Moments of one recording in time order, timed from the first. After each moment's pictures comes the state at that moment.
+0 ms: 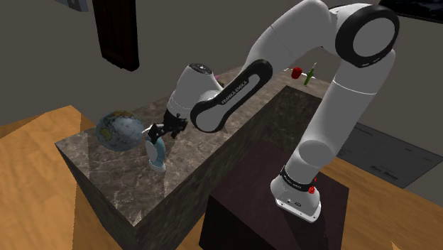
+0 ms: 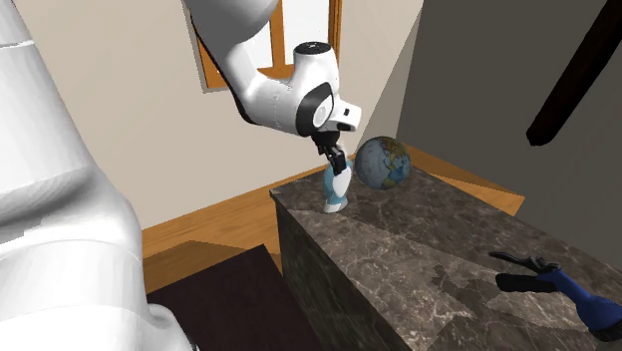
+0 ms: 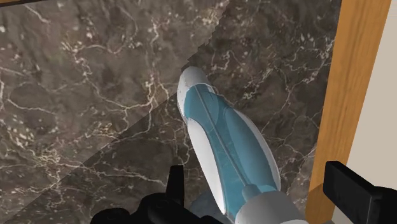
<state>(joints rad) -0.02 0.05 0.54 -2.47 0.03 2.89 0.60</state>
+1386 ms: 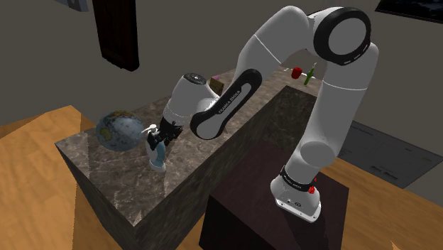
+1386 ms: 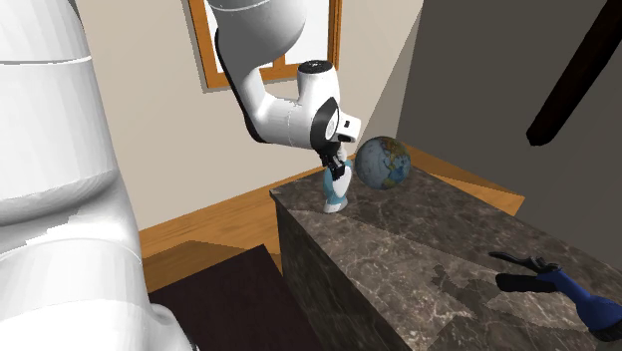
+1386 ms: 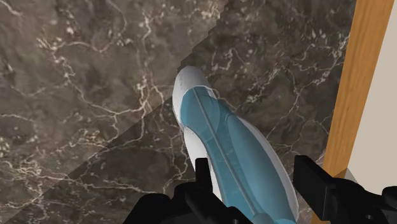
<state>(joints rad) 0.04 0.17 0.46 -2.43 -0.17 2.97 0.75</state>
